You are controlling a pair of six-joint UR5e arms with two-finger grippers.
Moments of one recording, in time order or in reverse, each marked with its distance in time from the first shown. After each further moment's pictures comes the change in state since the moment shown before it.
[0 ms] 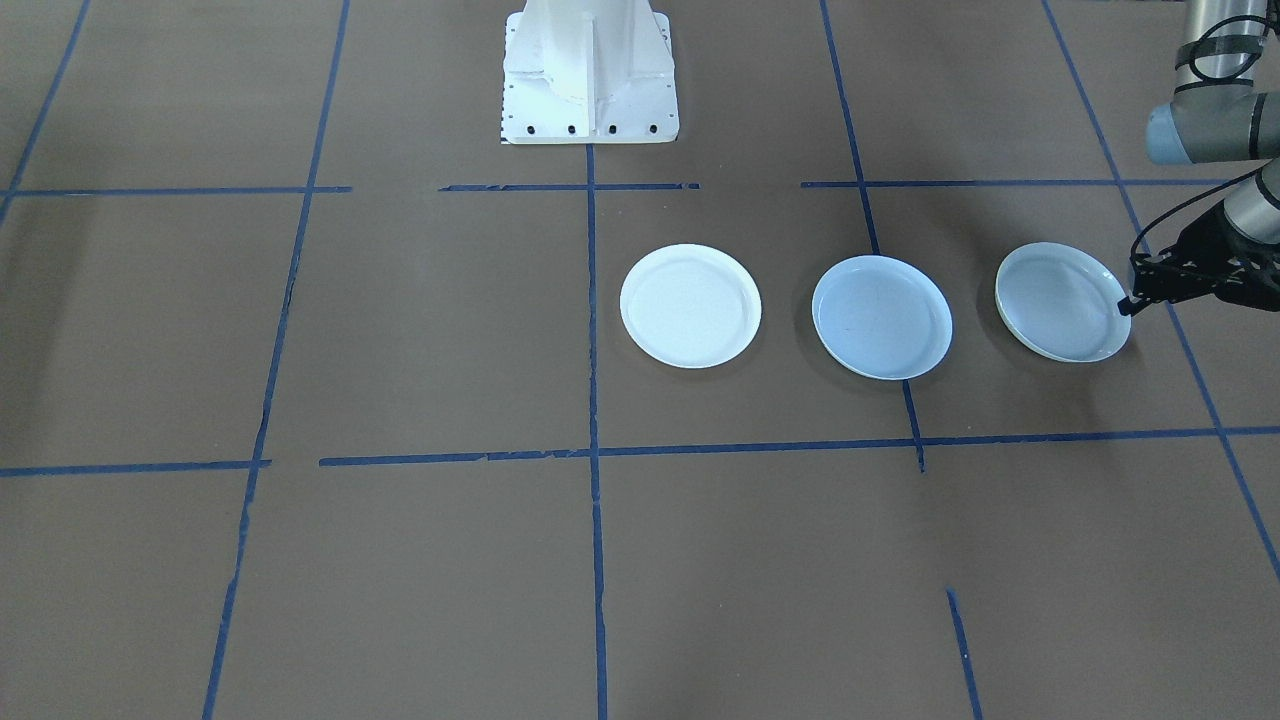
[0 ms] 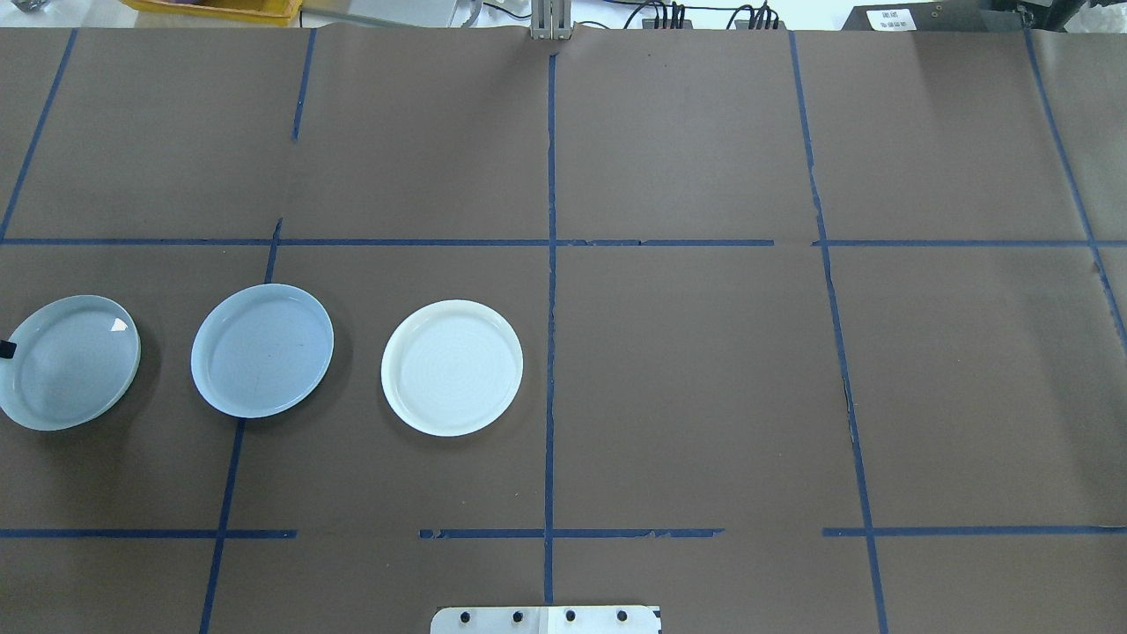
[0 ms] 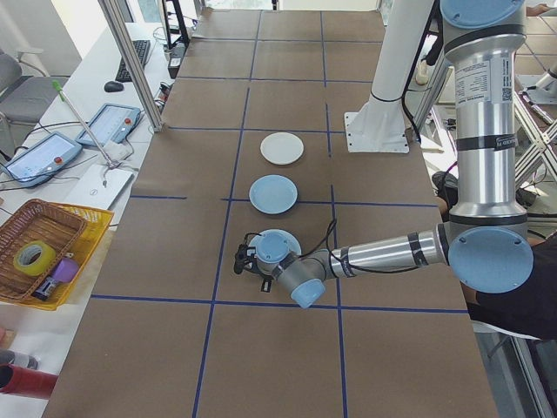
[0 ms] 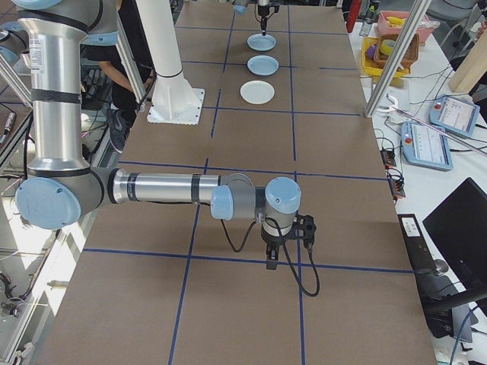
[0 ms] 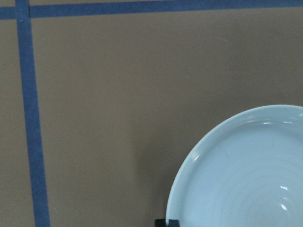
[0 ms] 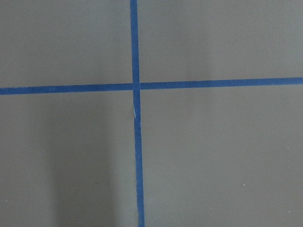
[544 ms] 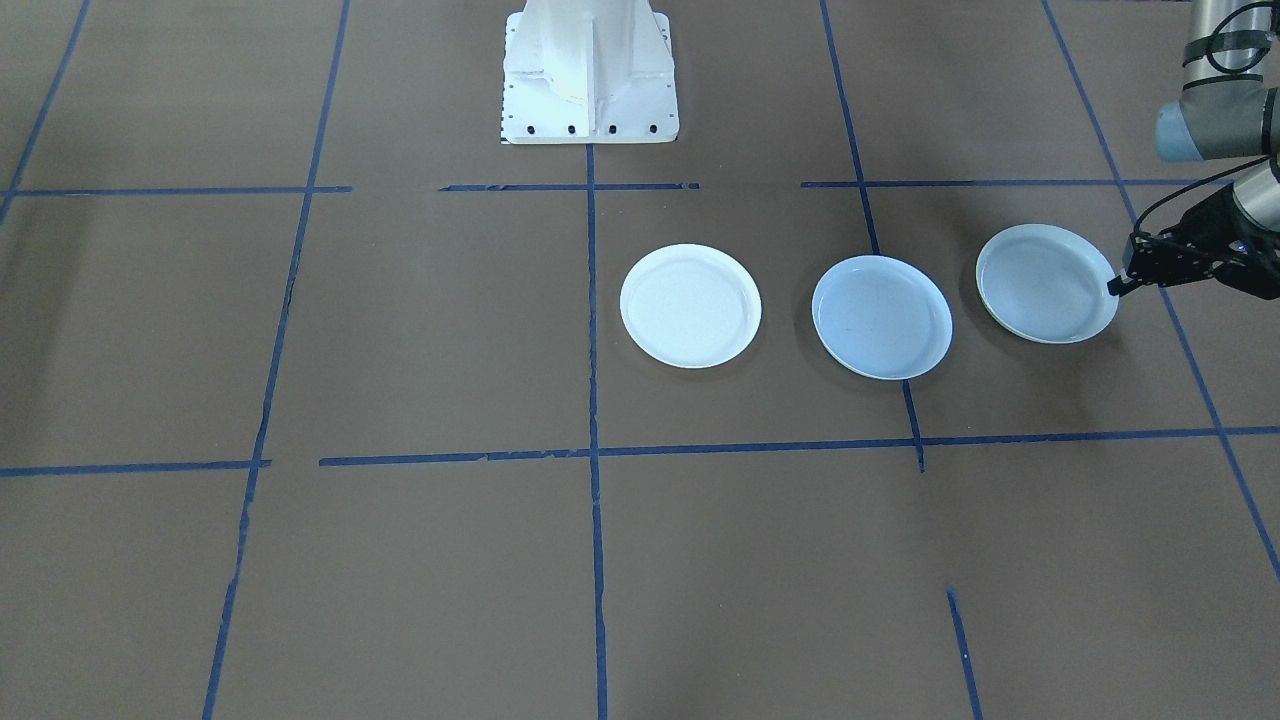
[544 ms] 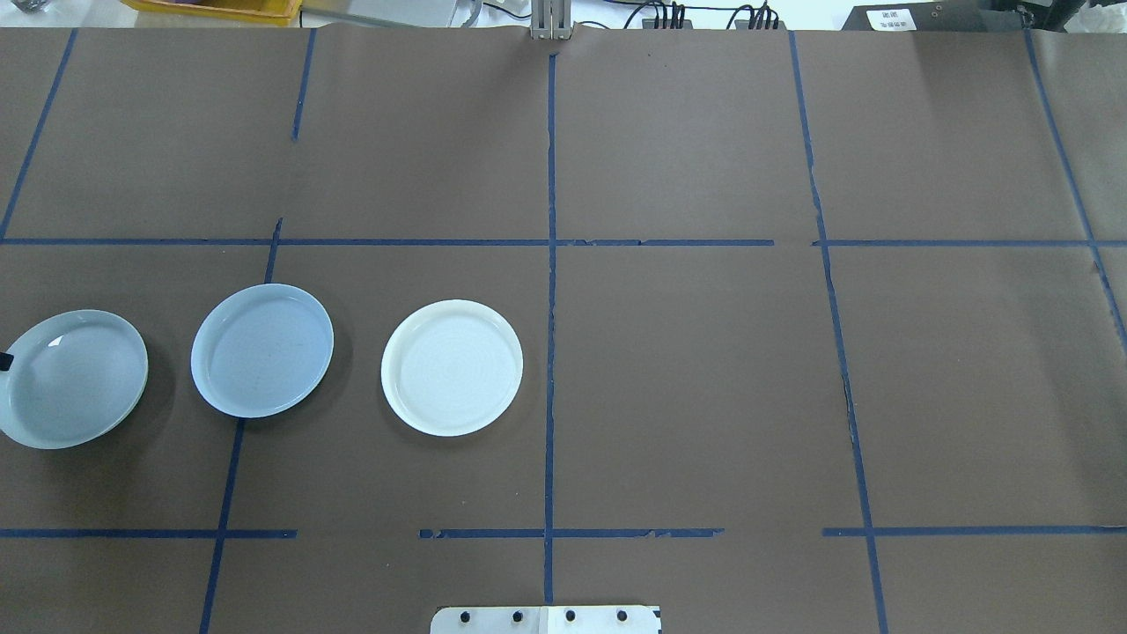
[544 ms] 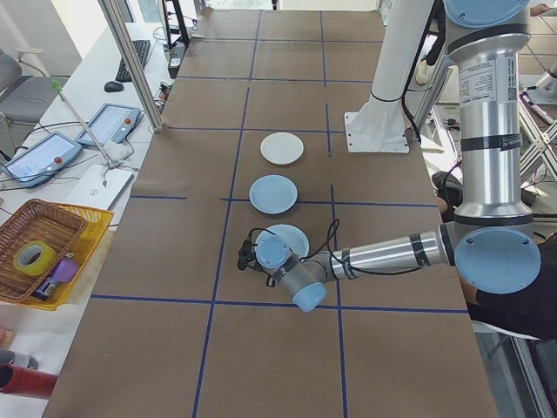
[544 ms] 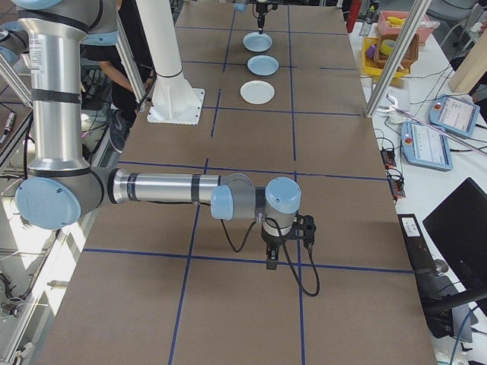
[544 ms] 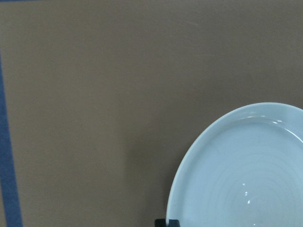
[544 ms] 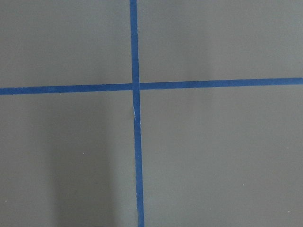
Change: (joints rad) left arm -0.060 0.008 -0.002 -0.028 -0.195 0.062; right arm 0.000 0.000 0.000 0.000 0.000 0.000
